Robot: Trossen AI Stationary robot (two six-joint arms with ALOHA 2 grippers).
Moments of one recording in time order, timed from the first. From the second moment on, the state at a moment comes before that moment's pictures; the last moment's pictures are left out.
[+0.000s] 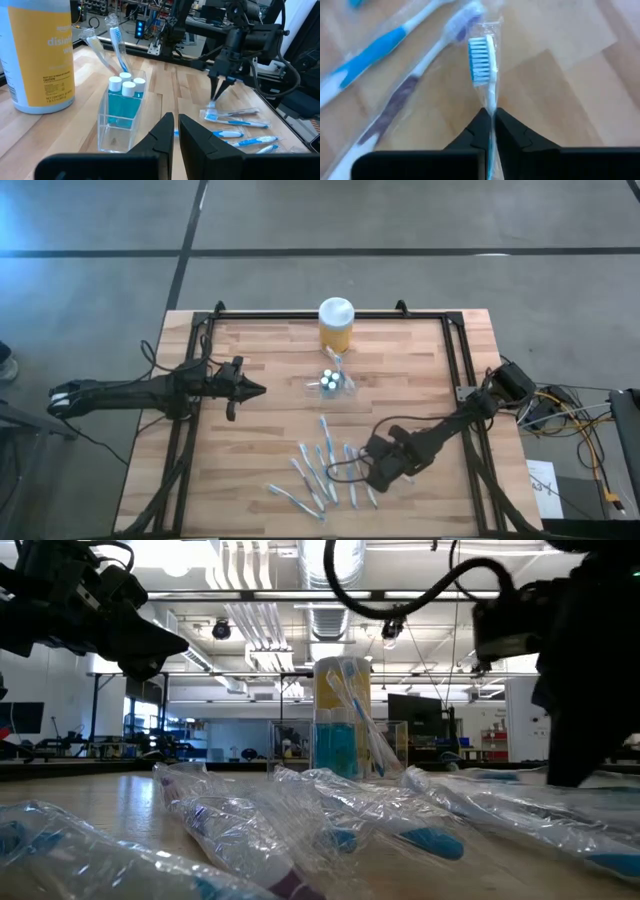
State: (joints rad) left arm 0.20 0.45 0.11 0.24 0.20 -0.18; right arm 0.56 1.78 1.00 -0.55 0.25 1.09
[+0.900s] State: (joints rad) left arm 0.20 0.46 0.11 0.39 0.18 -0.22; right arm 0.46 1.29 0.81 0.25 0.61 -0.01
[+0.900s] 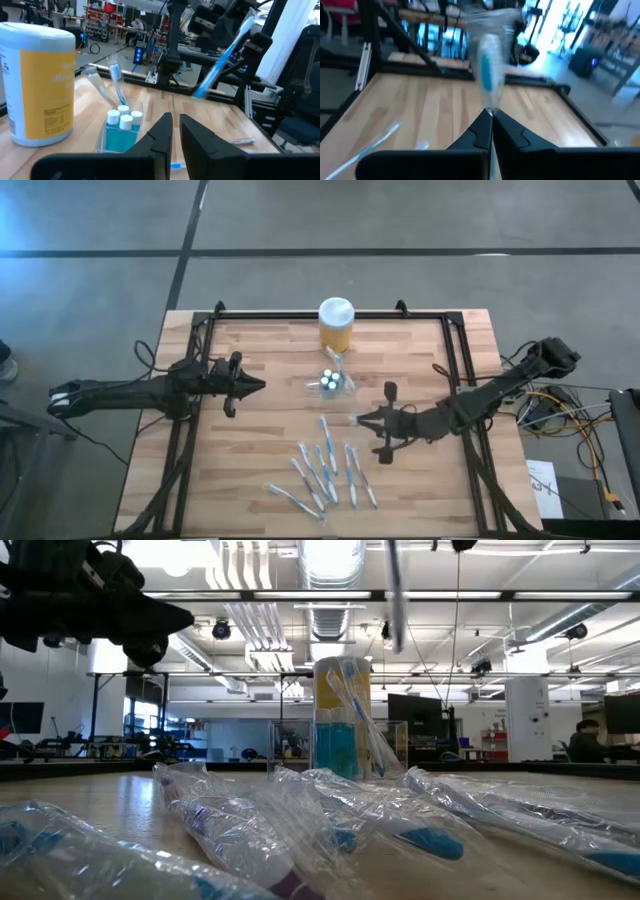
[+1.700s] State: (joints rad) left arm 0.02 0.85 0.25 0.59 0.18 -0.15; right arm 0.19 1.66 0.75 0.98 0.30 -0.12
